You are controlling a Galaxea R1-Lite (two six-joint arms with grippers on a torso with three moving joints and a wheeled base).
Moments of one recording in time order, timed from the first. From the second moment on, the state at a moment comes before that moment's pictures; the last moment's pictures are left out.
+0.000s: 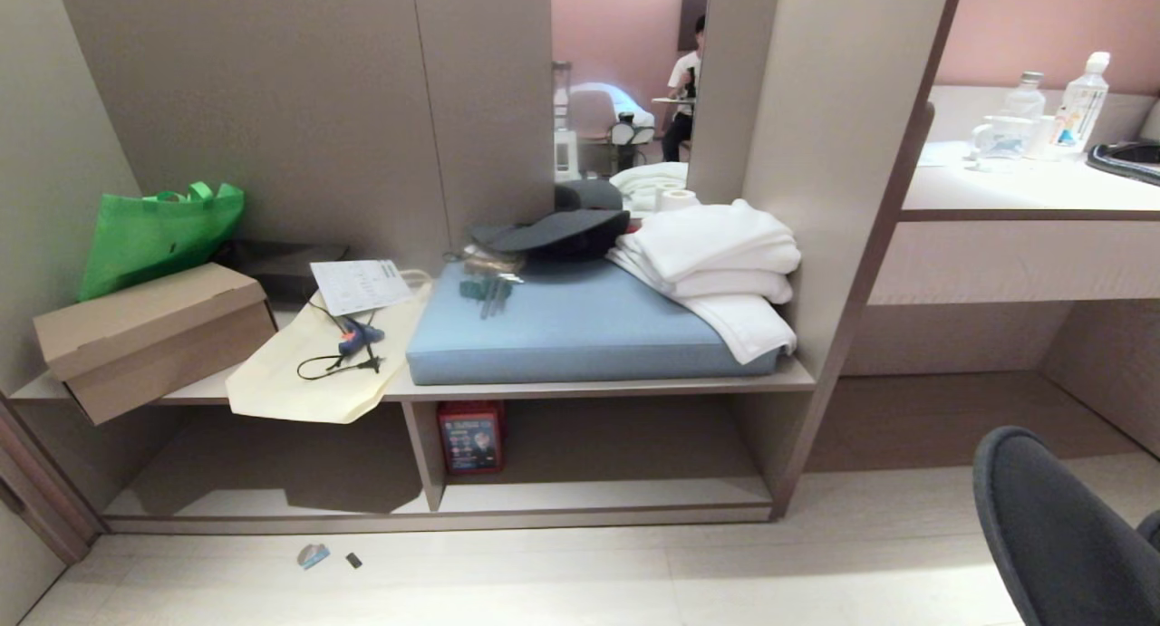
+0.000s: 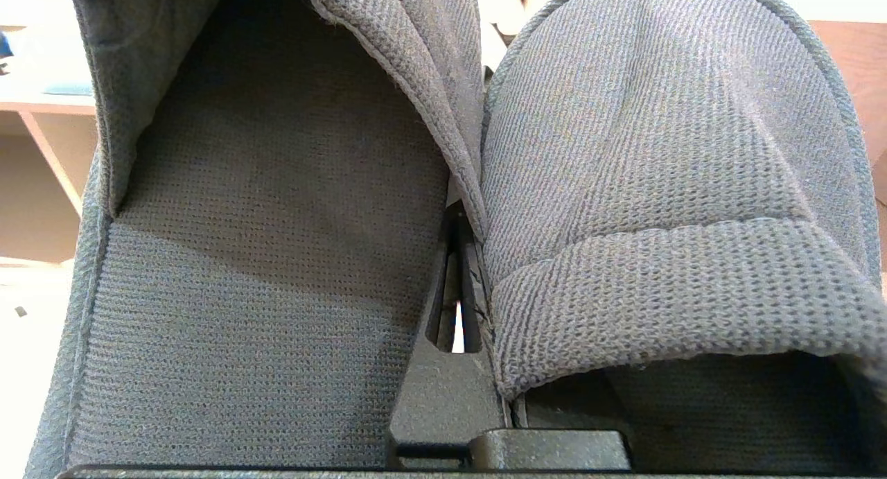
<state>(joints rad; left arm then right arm) 0.01 0.00 0.00 -0.01 0.00 -0.02 0.01 0.00 0.00 0.00 0.00 -0.01</state>
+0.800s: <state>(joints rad) 0.01 0.00 0.00 -0.01 0.00 -0.01 0.01 0.00 0.00 0.00 0.00 -0.01</state>
